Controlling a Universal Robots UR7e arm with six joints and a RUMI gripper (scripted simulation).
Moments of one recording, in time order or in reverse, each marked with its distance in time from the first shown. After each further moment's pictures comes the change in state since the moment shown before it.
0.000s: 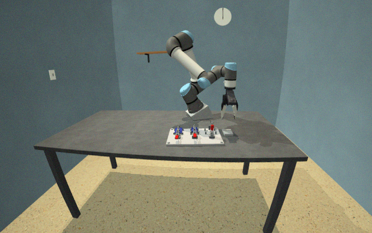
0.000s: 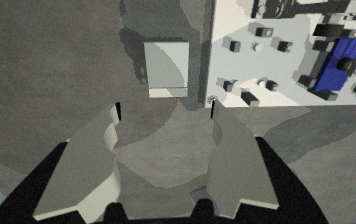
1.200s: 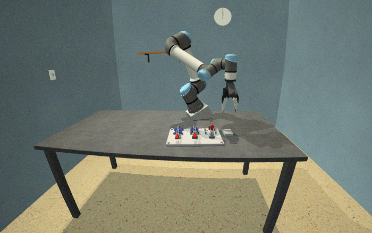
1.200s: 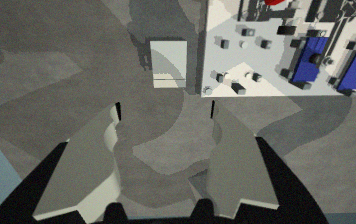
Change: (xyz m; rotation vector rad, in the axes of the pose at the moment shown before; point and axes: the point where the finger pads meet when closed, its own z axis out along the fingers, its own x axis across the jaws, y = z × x) arm -0.001 -0.002 -0.049 0.008 -0.006 0.000
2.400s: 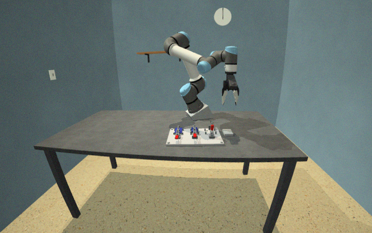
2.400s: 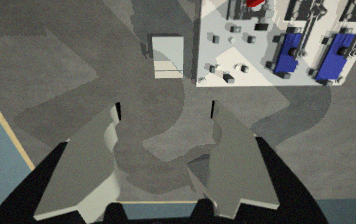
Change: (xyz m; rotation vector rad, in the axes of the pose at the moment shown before) arm 0.001 0.001 -0.049 -0.006 0.005 0.000
